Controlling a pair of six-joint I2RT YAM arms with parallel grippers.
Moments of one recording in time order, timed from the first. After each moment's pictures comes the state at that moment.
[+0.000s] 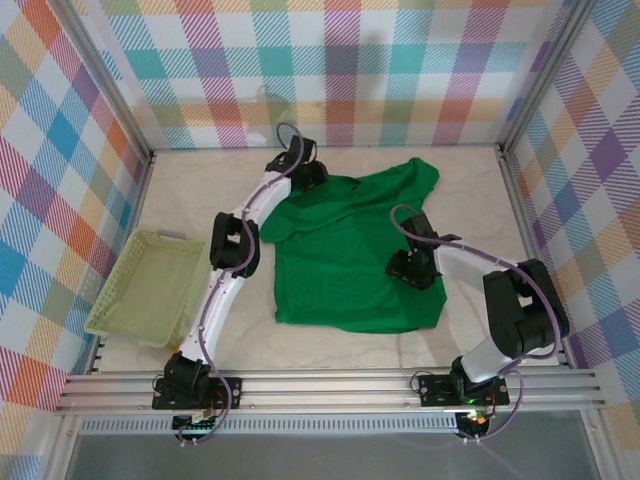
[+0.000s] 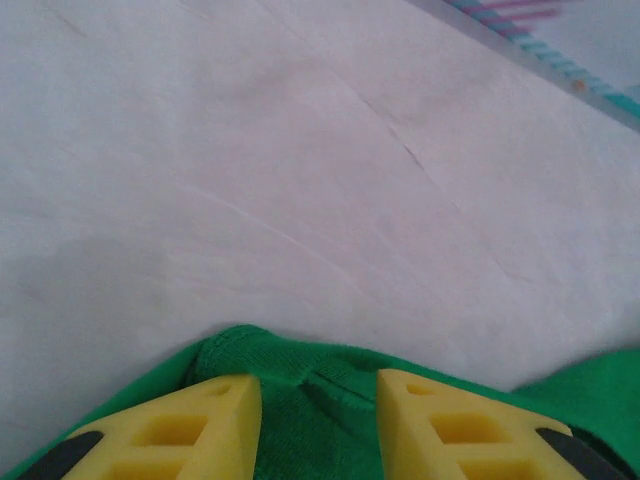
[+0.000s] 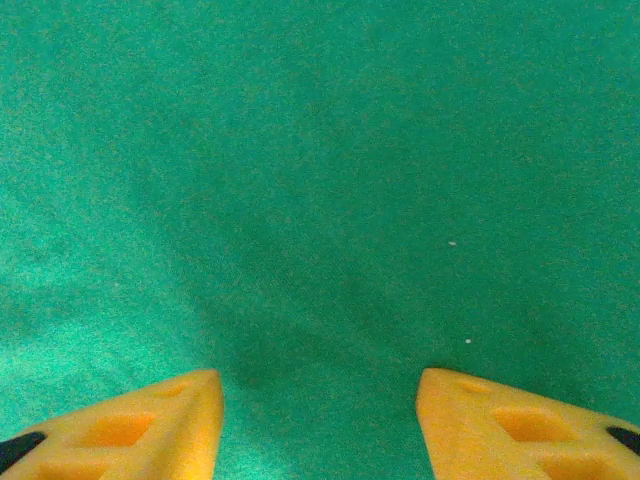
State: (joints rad) left arm -0.36 2.78 2.58 -0.60 0.10 -0.68; right arm 0.34 1.56 0.81 -0.52 -0.07 0.74
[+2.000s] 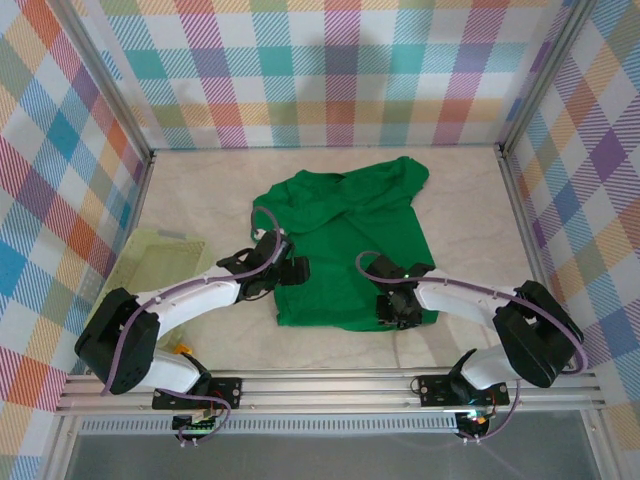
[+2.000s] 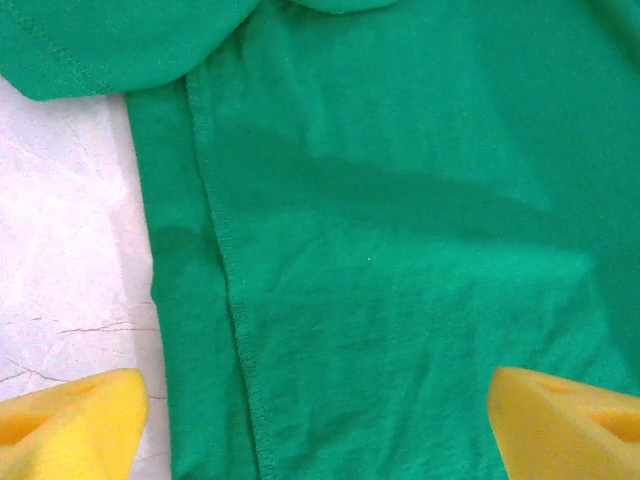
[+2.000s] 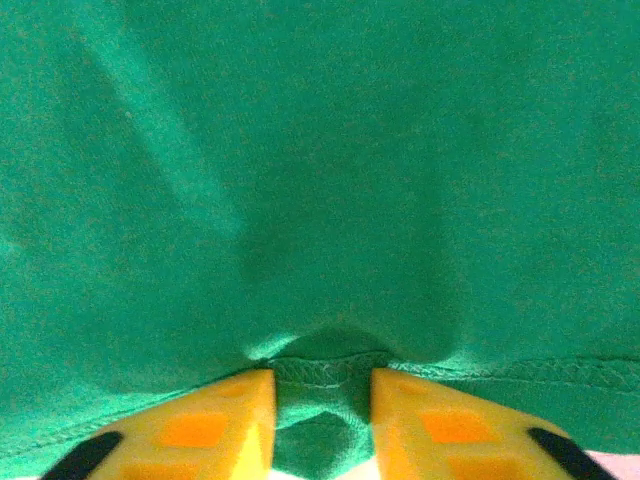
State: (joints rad) left arm -0.68 1.40 0.77 -0.31 -0.17 -0.65; right arm 0.77 1.42 0.71 -0.76 0.04 0.81
